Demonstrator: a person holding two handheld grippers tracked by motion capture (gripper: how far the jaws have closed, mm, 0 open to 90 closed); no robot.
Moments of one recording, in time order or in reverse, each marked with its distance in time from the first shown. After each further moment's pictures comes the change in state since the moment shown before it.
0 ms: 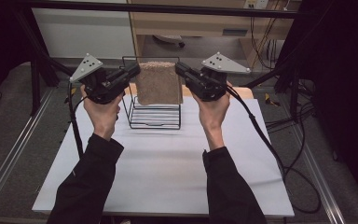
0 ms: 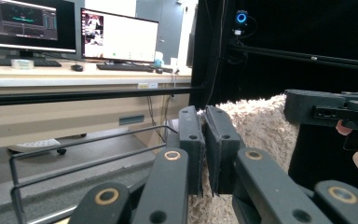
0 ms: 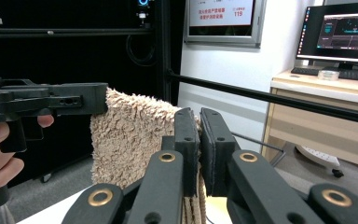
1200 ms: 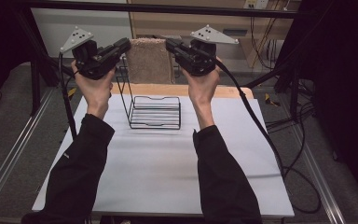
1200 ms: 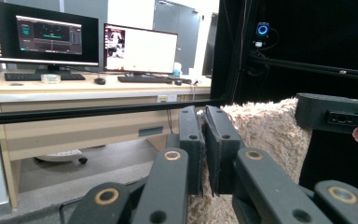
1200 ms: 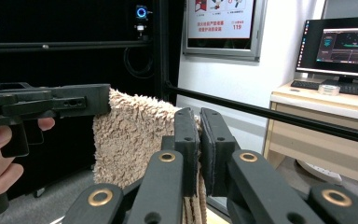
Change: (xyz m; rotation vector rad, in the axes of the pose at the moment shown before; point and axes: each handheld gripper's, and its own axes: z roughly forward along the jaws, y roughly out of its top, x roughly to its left) left arm 0.033 0.042 0.019 -0.026 0.071 0.017; right arm -0.011 0.038 0.044 -0.027 0.000 0.003
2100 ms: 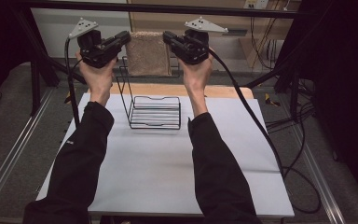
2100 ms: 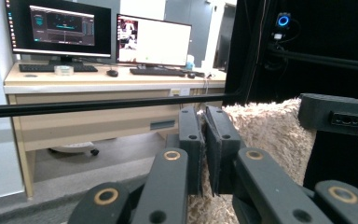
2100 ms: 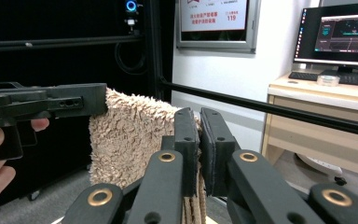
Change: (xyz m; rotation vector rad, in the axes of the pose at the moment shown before) left arm 0.029 -0.003 0.033 0.043 0.051 -0.002; right arm -0.024 -0.005 0.042 0.030 -0.020 0.027
